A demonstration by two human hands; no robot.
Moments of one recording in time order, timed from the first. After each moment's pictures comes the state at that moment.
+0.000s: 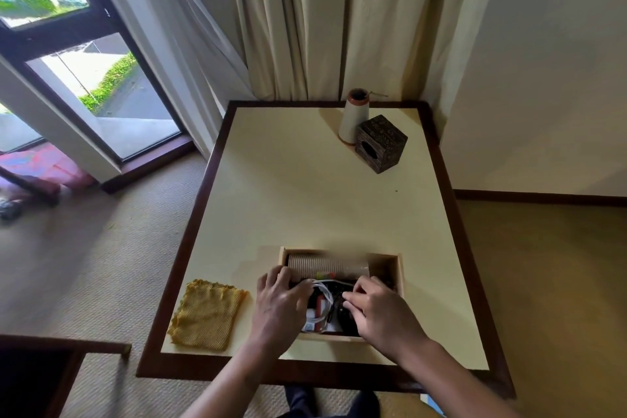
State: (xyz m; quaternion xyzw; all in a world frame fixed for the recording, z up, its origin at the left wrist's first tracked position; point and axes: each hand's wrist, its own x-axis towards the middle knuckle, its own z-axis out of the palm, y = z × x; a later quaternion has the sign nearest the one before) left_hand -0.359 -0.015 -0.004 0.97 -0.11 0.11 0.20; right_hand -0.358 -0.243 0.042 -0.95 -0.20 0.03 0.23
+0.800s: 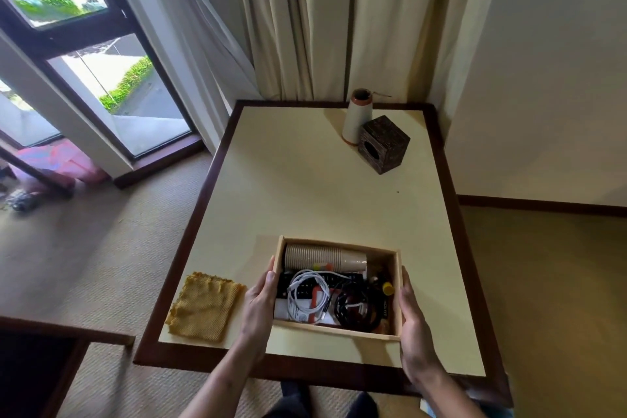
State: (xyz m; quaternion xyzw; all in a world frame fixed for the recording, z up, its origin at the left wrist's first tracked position) left_hand -0.372 -0.018 0.012 0.66 0.25 -0.06 0.71; right_hand -0.391 -0.277 0.027 -0.62 0.20 0.10 0.76
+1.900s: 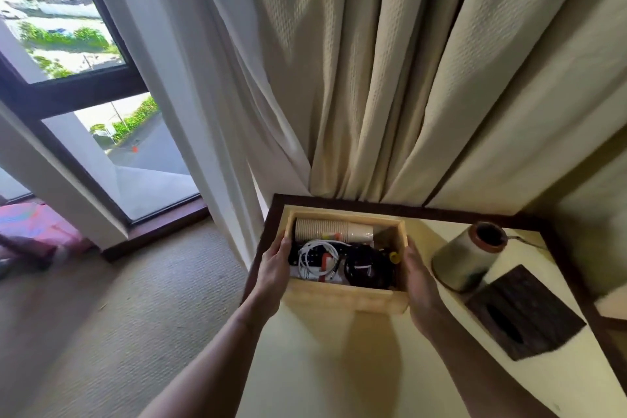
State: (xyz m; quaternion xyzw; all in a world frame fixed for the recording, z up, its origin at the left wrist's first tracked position) left_hand 0.095 0.166 -0.008 0.67 0.19 -0.04 0.72; right_hand 0.094 -0.096 -0.004 -0.65 0.19 0.10 0.73
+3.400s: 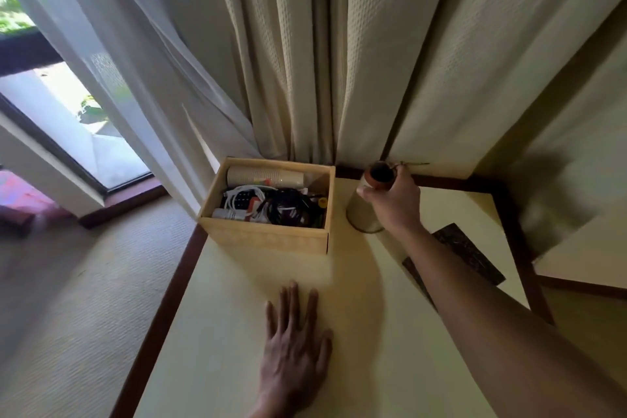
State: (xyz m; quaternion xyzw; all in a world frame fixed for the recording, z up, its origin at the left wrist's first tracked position) left_hand -0.064 -0.004 -0.107 0.99 -0.02 -0.05 0.14; right_hand 0.154 -0.177 0.051 -0.85 0.12 -0.04 0.51
